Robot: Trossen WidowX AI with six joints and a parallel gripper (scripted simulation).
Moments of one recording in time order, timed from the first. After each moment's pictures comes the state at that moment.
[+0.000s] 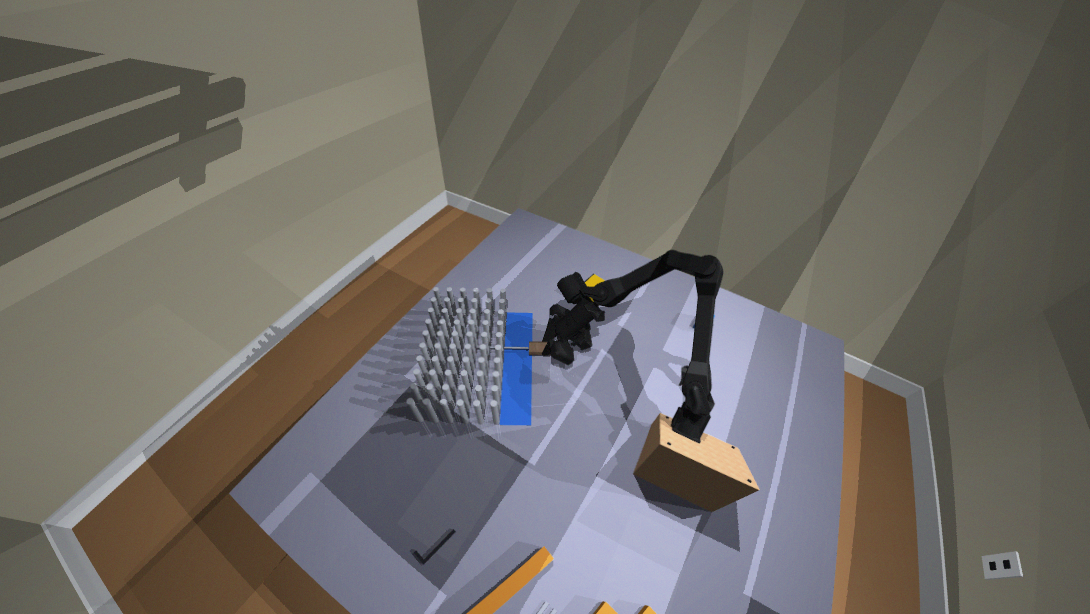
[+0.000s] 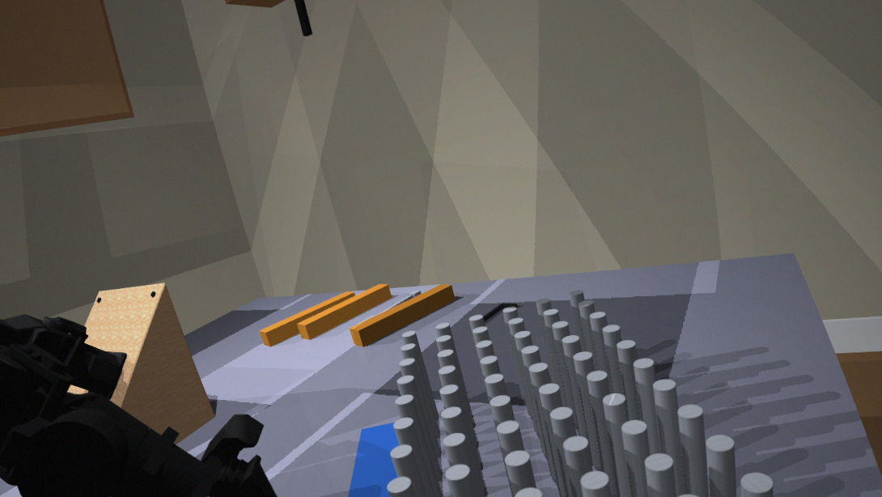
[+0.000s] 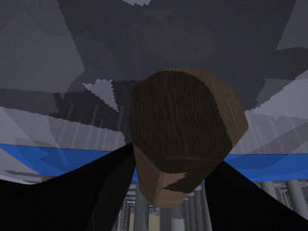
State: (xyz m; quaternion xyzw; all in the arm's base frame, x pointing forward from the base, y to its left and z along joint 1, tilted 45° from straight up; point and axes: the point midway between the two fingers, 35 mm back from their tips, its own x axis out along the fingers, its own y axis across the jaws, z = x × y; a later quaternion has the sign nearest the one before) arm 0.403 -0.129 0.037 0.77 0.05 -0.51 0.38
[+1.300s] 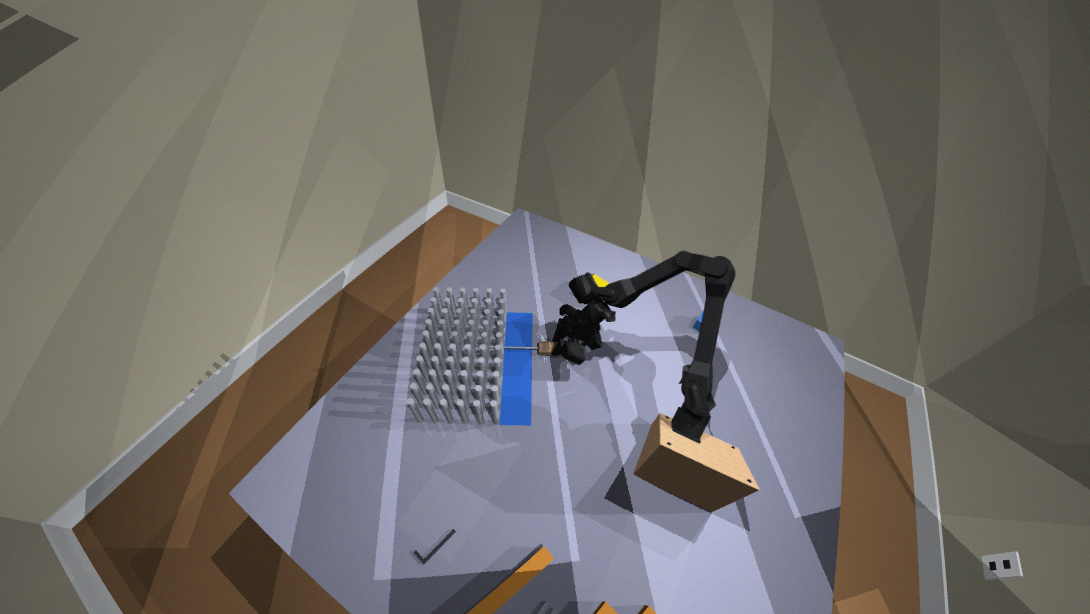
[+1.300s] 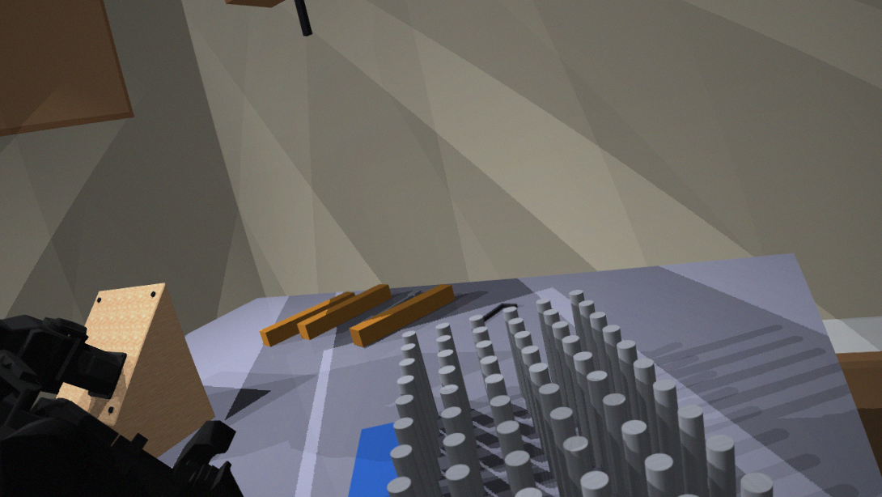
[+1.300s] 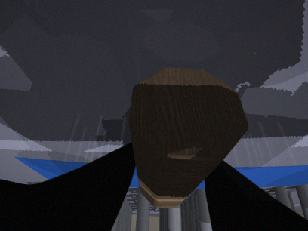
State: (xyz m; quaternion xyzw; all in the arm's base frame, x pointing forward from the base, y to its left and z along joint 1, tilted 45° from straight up) arm 0.378 -0.140 0.046 0.77 0.05 -0.51 0.38
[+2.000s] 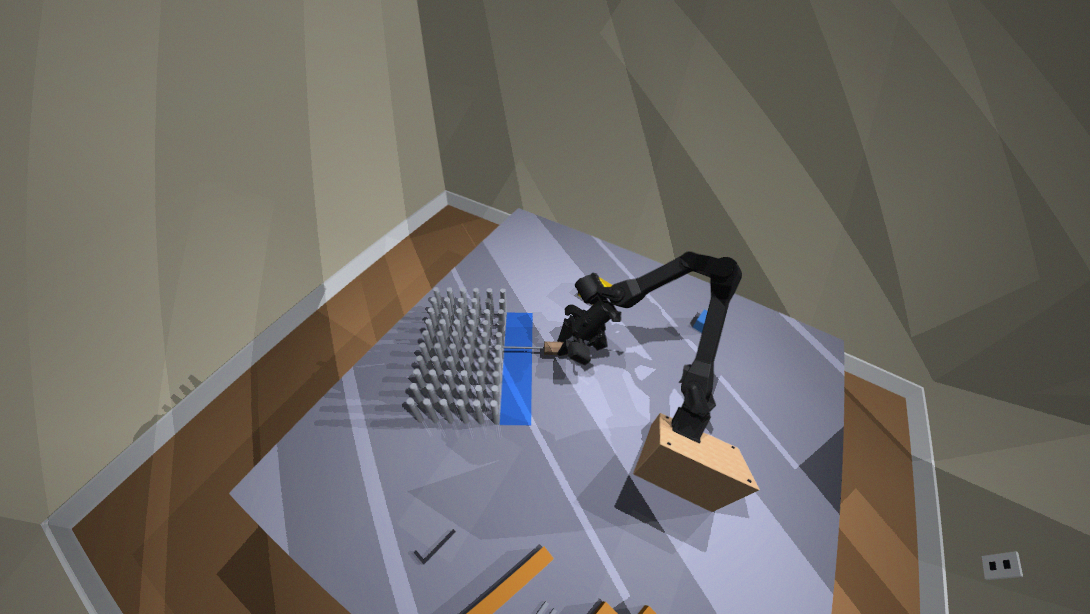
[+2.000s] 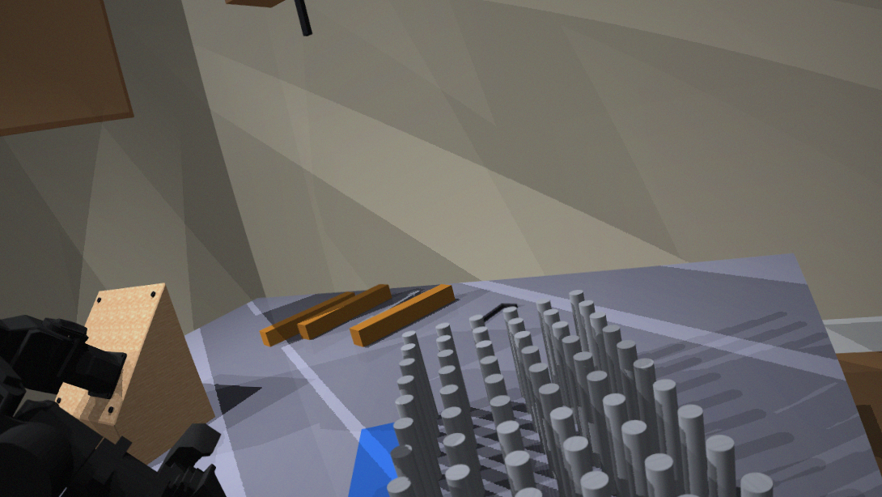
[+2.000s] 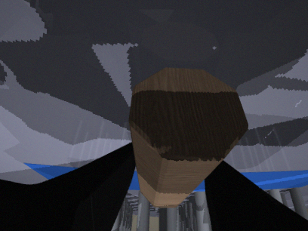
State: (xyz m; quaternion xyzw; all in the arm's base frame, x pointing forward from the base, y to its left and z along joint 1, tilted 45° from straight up) arm 0.365 -0.145 0.051 0.77 0.05 -0.51 0.38
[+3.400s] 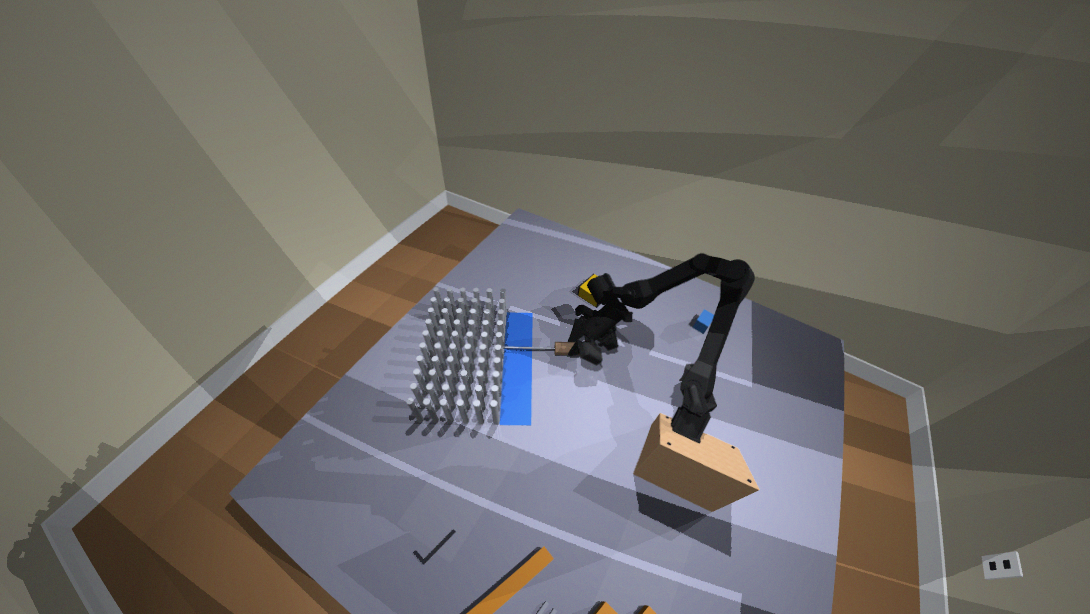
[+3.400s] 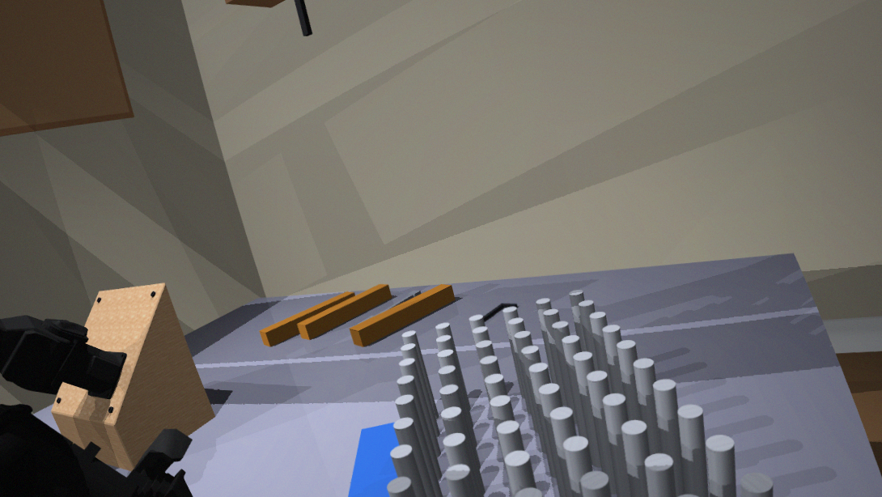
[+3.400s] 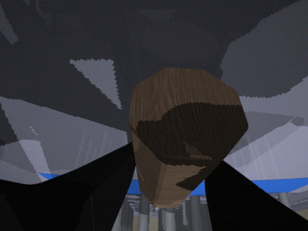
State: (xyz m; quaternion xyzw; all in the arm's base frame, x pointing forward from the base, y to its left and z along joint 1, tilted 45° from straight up) arm 0.338 -0.156 0.061 0.77 0.05 -0.51 0.38
